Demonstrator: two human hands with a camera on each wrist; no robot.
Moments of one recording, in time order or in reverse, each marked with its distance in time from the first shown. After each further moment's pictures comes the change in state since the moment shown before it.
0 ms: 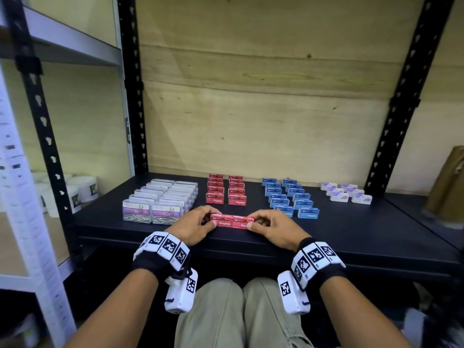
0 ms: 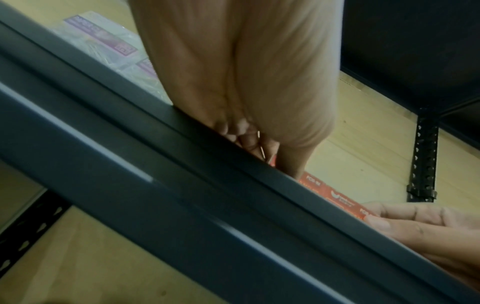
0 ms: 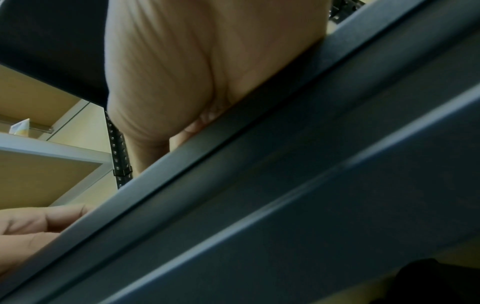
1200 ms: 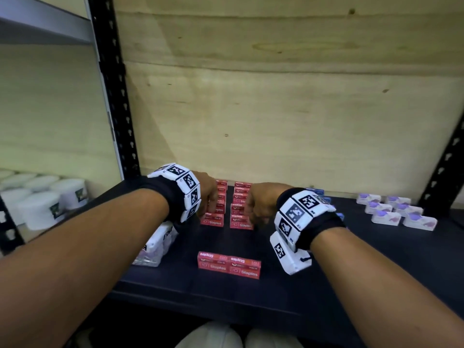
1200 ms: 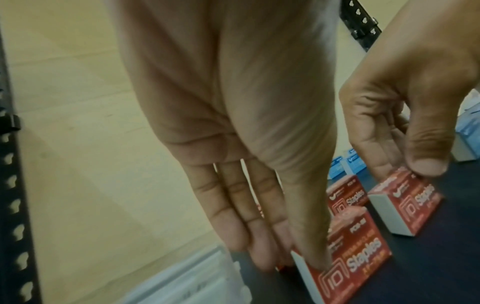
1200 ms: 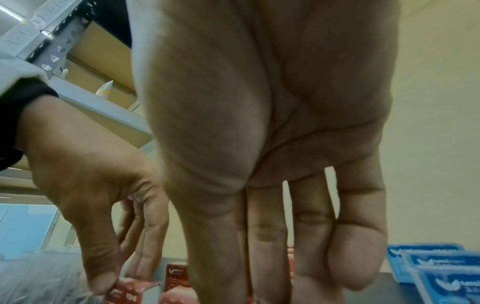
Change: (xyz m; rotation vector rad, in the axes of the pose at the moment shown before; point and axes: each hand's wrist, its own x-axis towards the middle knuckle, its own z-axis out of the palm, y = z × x) left_hand 0.156 0.047 -0.074 0.730 -0.427 -0.122; right_hand 0.152 -0.046 -0.040 -0.862 -0.313 0.121
